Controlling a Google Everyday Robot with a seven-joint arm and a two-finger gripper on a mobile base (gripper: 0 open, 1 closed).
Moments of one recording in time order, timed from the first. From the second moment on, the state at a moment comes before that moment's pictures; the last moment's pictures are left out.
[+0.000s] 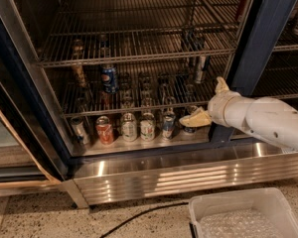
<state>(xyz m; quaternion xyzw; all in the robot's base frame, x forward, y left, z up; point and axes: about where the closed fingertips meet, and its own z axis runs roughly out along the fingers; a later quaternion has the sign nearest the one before) 0.634 -0.171 0.762 -0.39 0.75 0.00 0.53</state>
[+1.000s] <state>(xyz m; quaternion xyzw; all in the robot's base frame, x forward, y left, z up) 0.675 -0.151 0.744 -0.30 0.77 0.02 0.56</state>
